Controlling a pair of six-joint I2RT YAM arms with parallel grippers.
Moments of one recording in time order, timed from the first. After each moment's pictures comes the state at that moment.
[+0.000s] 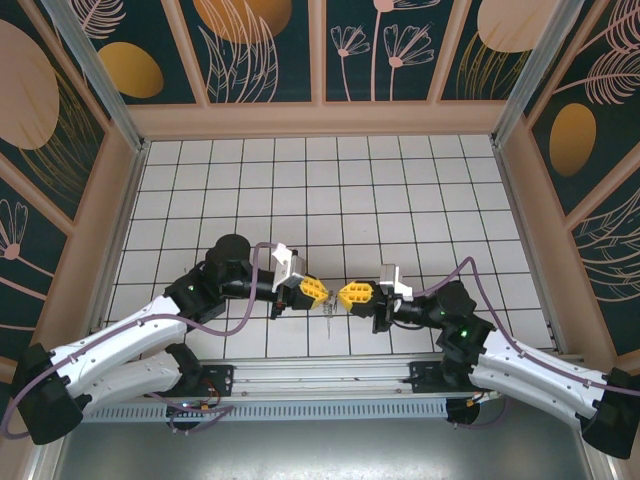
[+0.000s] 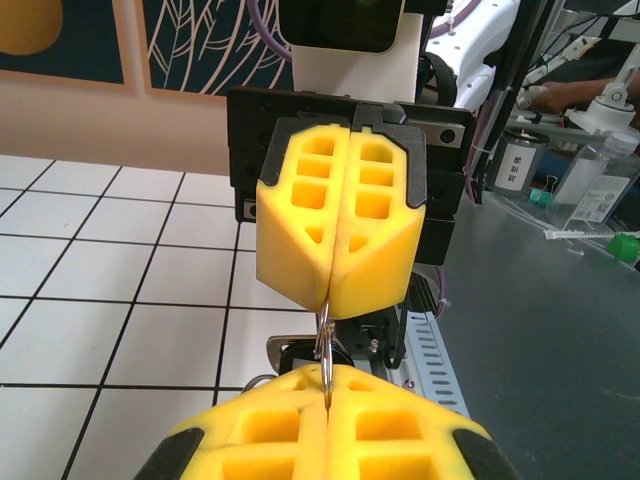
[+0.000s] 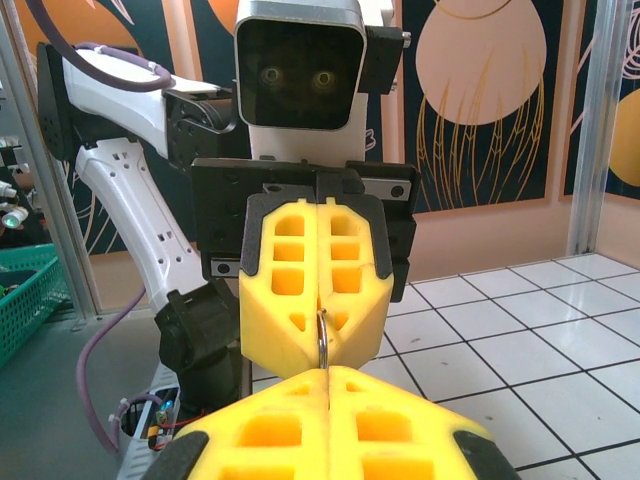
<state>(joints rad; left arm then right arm) -0.86 0.96 0.65 0.05 0.80 0.02 0.98 0.56 0.25 0.48 -0.45 0.13</state>
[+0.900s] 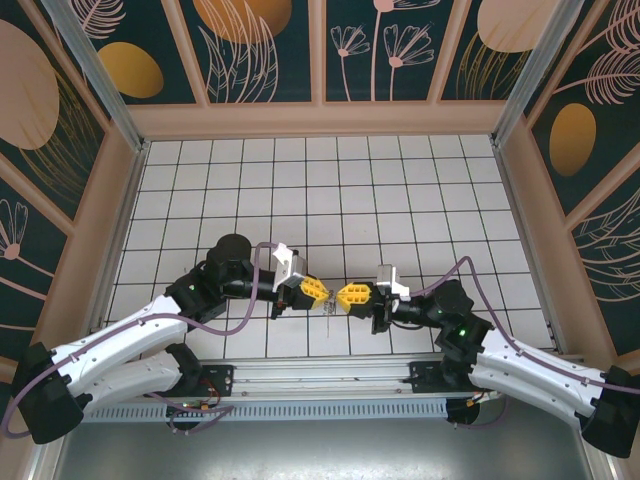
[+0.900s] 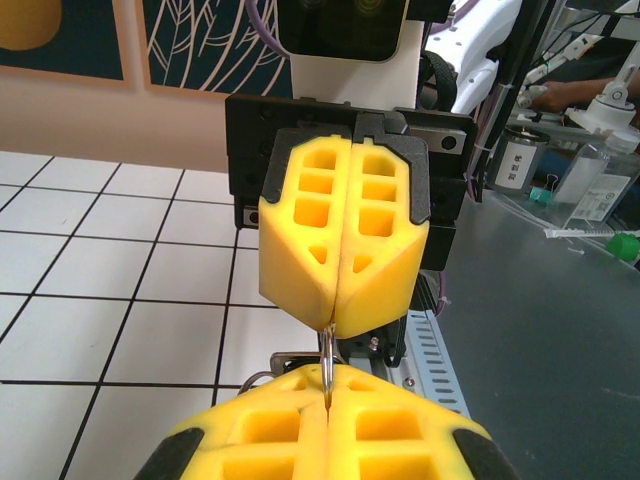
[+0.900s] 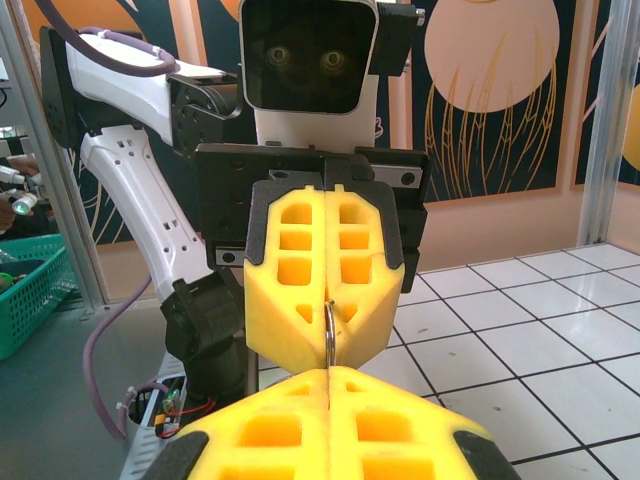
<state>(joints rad) -0.86 0.96 0.65 0.05 0.80 0.02 0.98 0.58 0.25 0.48 -0.47 0.13</state>
